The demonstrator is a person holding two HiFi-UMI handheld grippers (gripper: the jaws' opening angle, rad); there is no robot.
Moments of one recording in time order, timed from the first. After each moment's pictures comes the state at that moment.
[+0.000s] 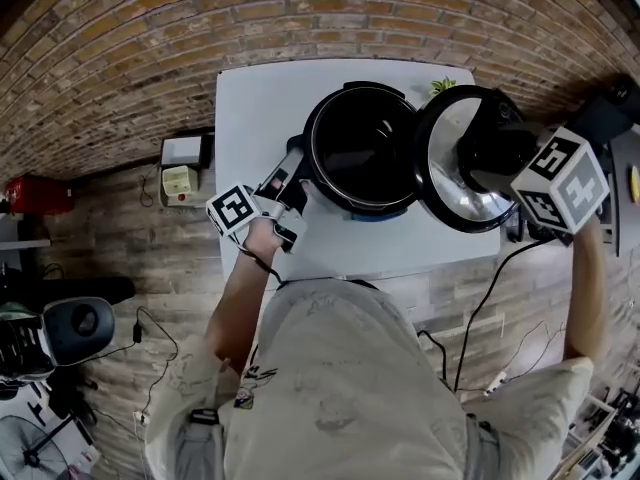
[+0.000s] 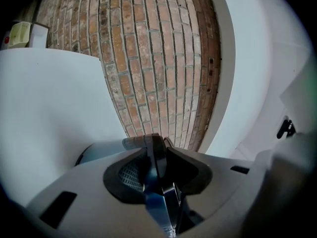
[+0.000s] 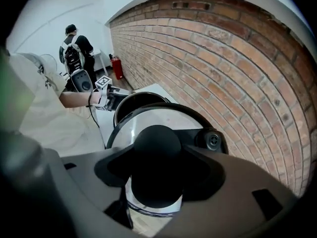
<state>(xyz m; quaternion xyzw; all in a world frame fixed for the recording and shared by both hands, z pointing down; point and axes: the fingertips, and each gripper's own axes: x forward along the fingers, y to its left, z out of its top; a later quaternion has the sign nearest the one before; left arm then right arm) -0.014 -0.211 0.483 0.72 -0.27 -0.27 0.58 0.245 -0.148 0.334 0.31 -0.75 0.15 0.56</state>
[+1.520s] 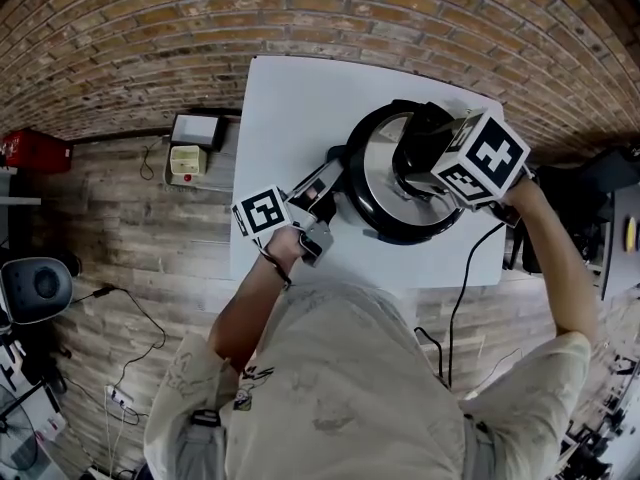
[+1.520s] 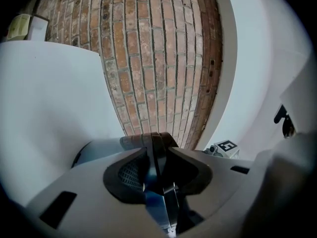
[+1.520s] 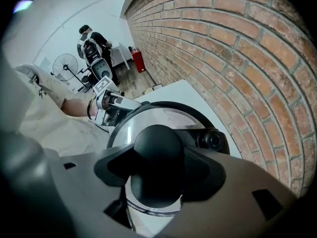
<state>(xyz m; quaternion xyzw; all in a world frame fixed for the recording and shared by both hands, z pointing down) -0.014 -0.211 0.487 0.72 -0.26 -0.25 0.59 0.099 -0.204 0.424 0.15 -0.77 0.19 0.59</state>
